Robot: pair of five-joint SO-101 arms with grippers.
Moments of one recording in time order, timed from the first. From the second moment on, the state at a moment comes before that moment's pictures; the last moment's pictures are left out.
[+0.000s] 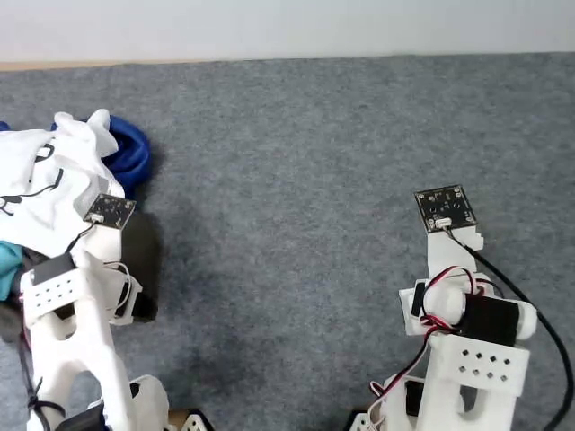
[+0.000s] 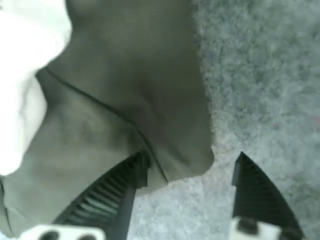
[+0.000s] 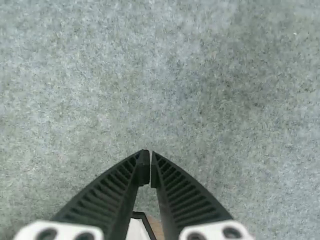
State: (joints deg) left arm -29.2 -26.0 55.3 67.8 -29.1; right arm 9.1 -57.8 43.5 93.6 19.9
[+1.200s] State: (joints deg) left arm -29.0 -26.0 54.0 67.5 -31.5; right arm 9.1 -57.8 43.5 93.6 19.9
